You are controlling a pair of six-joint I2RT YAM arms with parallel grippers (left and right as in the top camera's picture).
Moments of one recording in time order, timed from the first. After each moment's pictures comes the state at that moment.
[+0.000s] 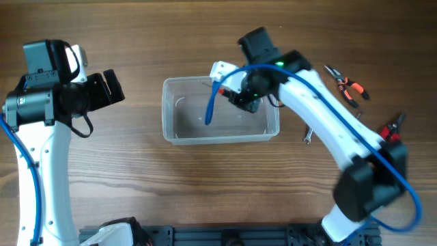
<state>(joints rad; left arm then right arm) 0.17 1.36 1.41 -1.12 0.08 -0.18 0.50 1.83 1.54 -0.93 -0.27 -0.74</state>
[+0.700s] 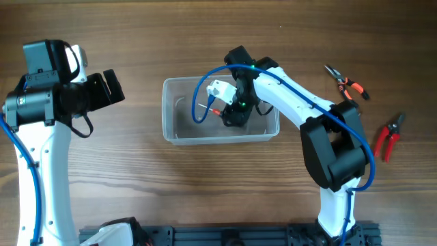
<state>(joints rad) 0.17 1.36 1.41 -1.12 0.08 -0.18 0.51 2.09 1.53 -0.92 -0.27 -0.62</state>
